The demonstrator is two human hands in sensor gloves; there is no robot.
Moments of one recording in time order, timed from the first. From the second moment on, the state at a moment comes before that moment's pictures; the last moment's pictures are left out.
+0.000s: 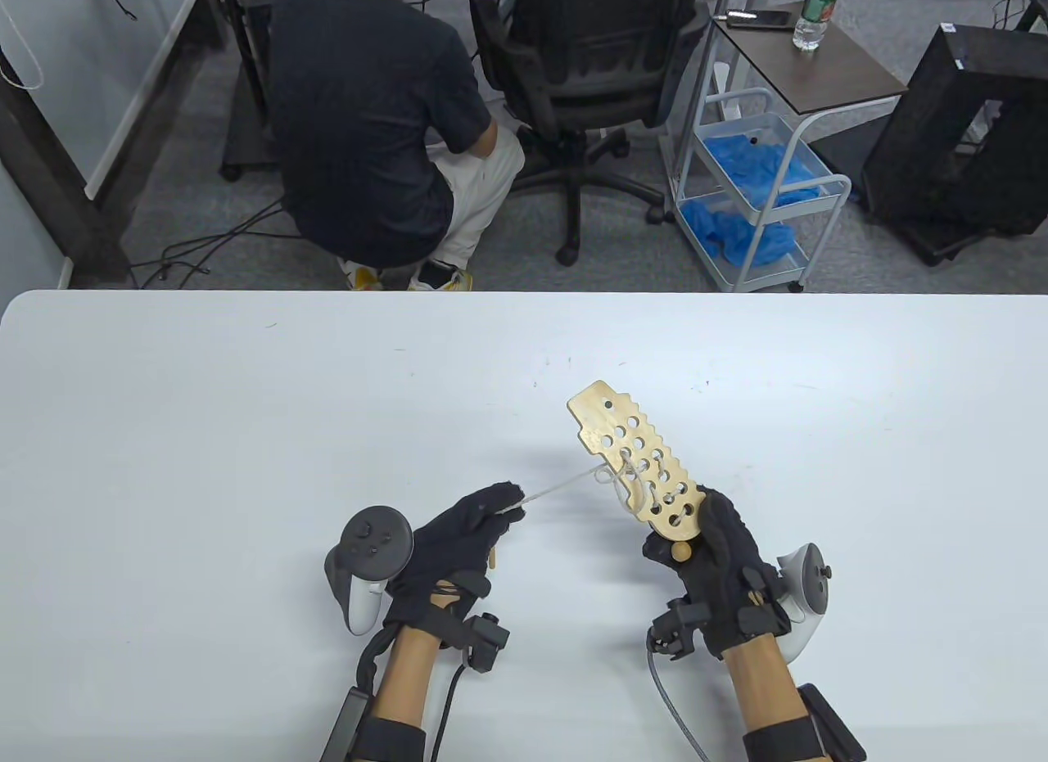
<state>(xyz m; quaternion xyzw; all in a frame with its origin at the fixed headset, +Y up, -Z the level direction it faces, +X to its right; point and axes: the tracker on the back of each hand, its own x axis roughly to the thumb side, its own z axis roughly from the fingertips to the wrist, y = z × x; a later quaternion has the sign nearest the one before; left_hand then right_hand) -0.150 -0.734 -0.279 -0.02 -0.06 0.54 0.84 0.195 -0.757 -0.256 -0.06 0.00 0.49 0.87</state>
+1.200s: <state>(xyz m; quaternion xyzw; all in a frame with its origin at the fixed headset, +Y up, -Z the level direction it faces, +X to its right) -0.164 -0.728 -0.277 0.04 0.01 0.44 0.90 0.223 -0.764 -0.255 -0.12 -0.05 0.45 0.88</state>
